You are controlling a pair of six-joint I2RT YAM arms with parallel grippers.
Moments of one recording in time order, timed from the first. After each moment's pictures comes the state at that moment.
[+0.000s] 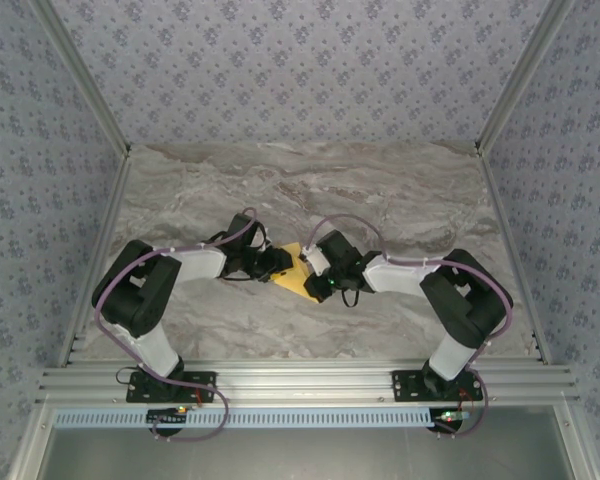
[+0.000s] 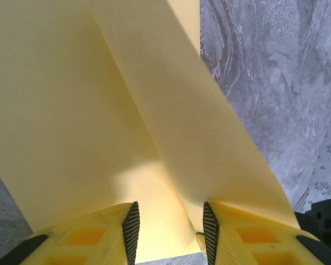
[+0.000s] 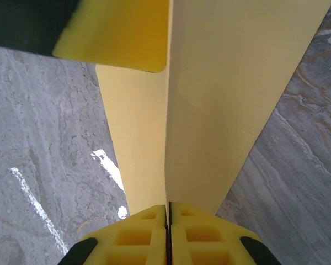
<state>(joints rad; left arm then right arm) -0.53 1.72 0.80 -0.01 0.56 -0.88 0.74 1.68 0.81 -0.13 -0.30 0.10</state>
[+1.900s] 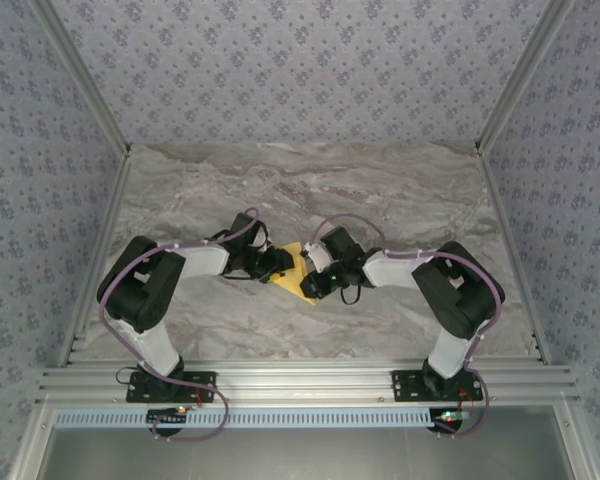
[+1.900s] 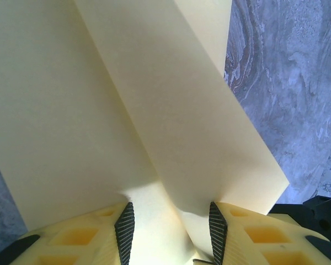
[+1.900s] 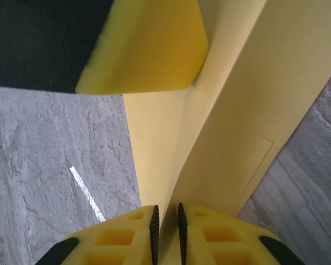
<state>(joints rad) -0.53 1.76 0.84 -0.06 0.56 -0.86 0.69 1.74 0.82 -0.08 -0.49 0.17</state>
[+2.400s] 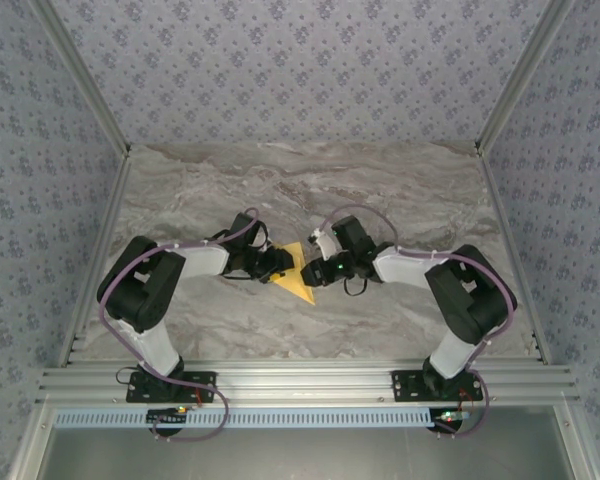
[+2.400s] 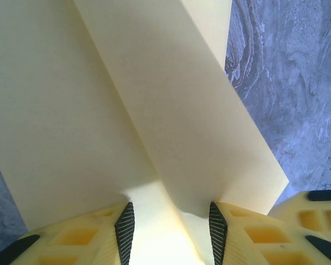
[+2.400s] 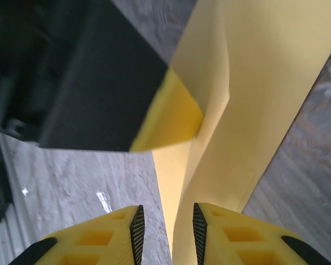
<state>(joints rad) -0.53 1.76 0.84 -0.06 0.56 -0.86 0.60 1.67 0.82 -0.01 -0.60 0.25</state>
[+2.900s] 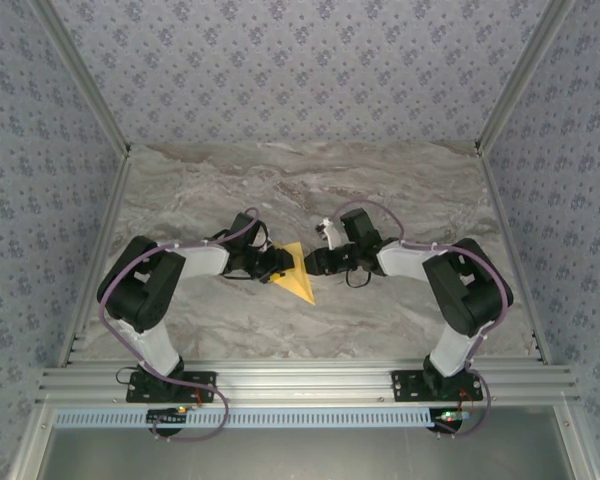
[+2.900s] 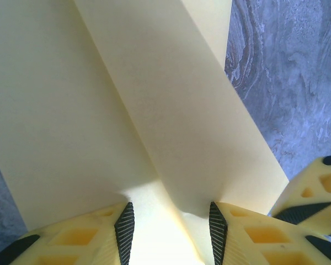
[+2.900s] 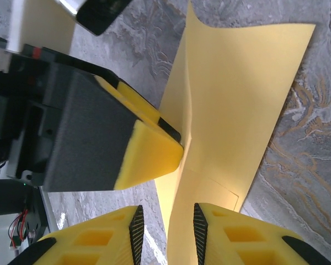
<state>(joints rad) -0.53 1.76 0.84 -0.06 0.56 -0.86 0.54 1.74 0.84 0.06 -0.70 0.37</state>
